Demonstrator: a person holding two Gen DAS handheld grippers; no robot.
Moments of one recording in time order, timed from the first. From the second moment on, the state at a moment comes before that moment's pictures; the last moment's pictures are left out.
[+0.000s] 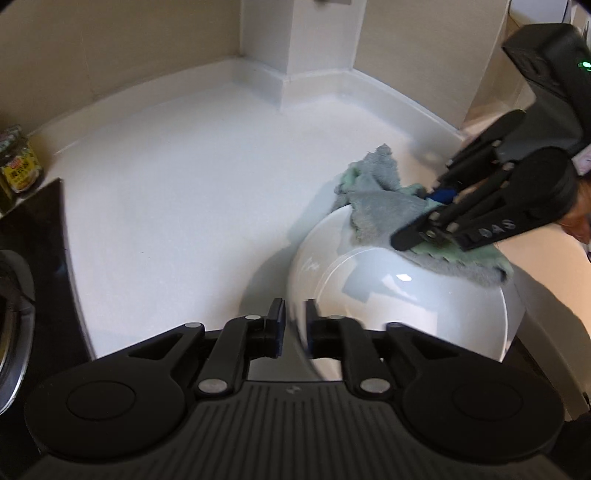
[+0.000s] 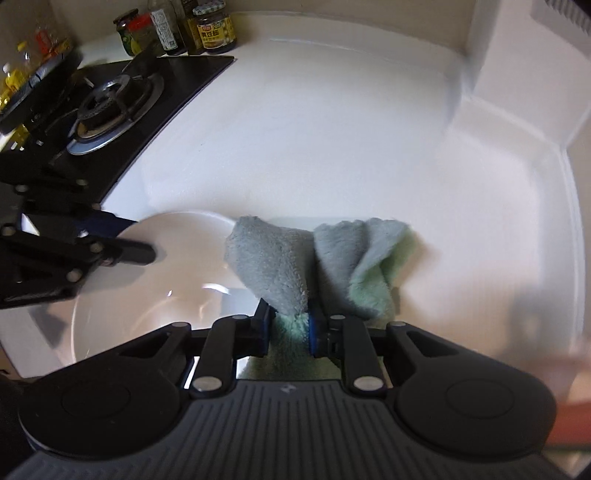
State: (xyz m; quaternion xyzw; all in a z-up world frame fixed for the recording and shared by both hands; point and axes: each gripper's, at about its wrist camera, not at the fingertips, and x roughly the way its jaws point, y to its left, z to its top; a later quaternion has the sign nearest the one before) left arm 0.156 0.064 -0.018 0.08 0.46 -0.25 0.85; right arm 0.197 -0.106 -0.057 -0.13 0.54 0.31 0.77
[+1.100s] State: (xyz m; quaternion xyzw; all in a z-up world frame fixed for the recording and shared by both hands) left arm 0.155 0.072 -0.004 0.14 0.45 -0.30 0.83; right arm 0.191 -0.107 -0.058 -0.19 0.53 0.38 0.74
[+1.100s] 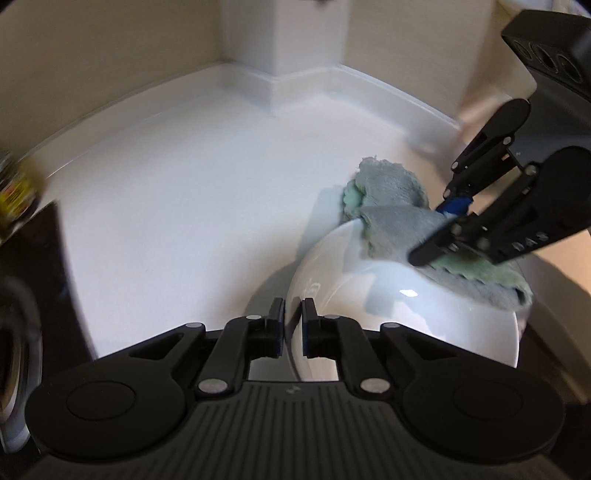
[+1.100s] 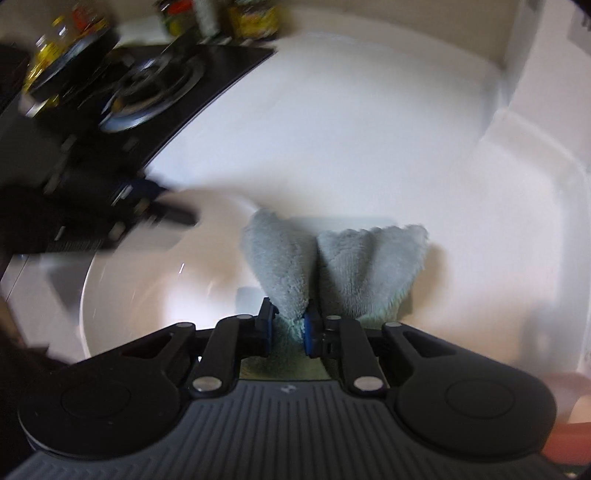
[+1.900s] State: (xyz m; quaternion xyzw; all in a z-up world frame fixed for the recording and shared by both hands) left arm 0.106 0.087 -0.001 0.07 0.47 -0.24 0.85; right arm 0.189 -0.098 -0.058 -0.20 0.50 0.35 0.77
